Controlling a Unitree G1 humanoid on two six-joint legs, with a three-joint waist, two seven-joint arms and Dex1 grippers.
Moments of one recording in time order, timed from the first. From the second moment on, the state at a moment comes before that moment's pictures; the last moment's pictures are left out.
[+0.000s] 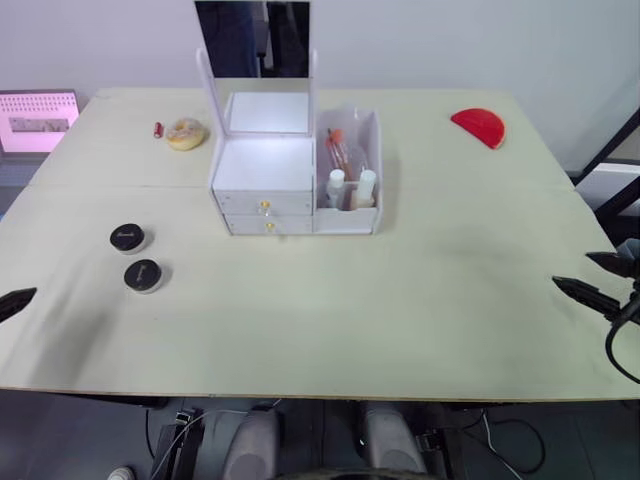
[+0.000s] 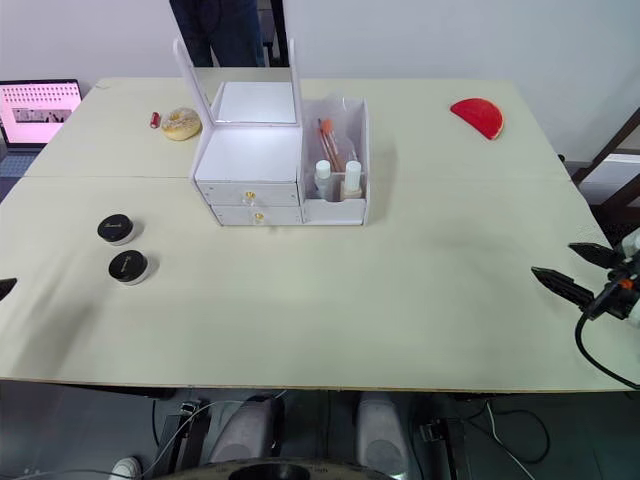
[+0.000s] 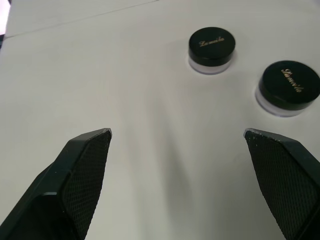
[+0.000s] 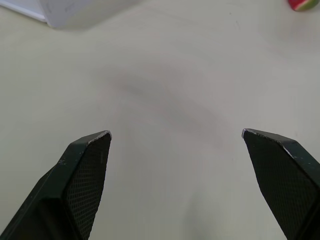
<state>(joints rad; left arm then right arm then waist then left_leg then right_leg) 0.12 1.06 0.79 0.49 -0.37 0.25 -1.13 0.08 -1.00 -0.60 0.25 0.49 0.28 1.12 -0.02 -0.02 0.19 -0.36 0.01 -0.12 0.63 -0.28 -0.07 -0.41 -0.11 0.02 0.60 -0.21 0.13</state>
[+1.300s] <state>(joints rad) -0.12 -0.04 -0.09 -0.10 0.05 0.16 -0.03 -0.48 -0.88 -0.13 -0.37 0.81 0.86 0.92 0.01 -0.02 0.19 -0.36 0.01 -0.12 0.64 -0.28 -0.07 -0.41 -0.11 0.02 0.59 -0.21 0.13</state>
